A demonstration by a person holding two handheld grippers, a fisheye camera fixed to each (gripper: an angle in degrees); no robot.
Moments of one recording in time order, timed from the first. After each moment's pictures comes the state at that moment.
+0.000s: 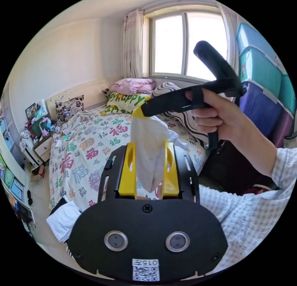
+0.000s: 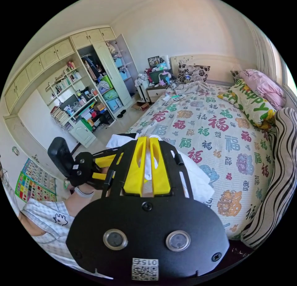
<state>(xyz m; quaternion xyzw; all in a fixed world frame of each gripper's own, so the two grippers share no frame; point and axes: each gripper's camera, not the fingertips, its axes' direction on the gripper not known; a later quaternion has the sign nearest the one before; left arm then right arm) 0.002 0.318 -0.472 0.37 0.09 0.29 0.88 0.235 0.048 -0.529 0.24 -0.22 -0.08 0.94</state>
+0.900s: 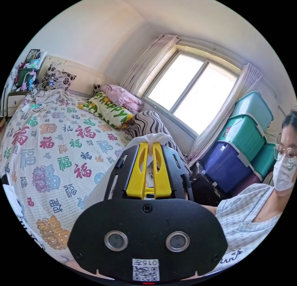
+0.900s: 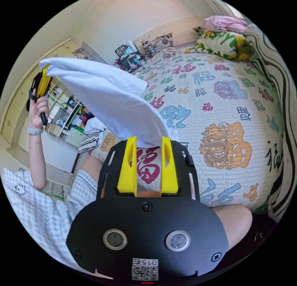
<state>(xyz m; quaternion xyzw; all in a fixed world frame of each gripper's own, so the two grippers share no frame) -0.049 0.203 -0.446 0.39 0.36 0.16 0.83 0.465 0.161 -0.322 0.17 -0.25 0.01 0.95</state>
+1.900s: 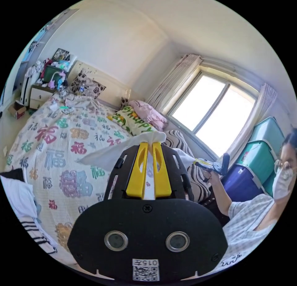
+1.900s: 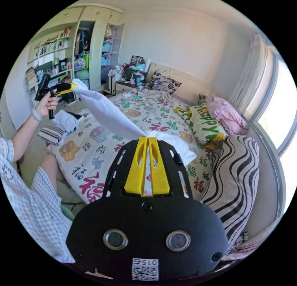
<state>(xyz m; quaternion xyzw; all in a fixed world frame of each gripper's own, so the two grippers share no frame) -0.162 0.065 -0.338 0.40 0.33 0.05 0.85 0.443 0.051 -0.438 0.26 0.03 -0.17 0.95</state>
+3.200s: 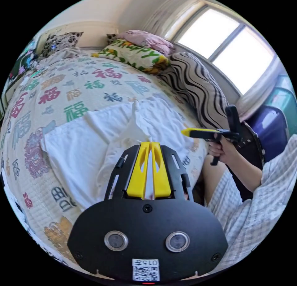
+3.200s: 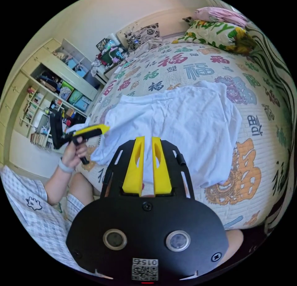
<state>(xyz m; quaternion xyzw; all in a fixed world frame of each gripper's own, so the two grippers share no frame) 0.120 -0.064 -0.093 0.18 0.25 0.22 0.93 0.534 0.087 -0.107 0.12 -0.26 0.09 0.95</state>
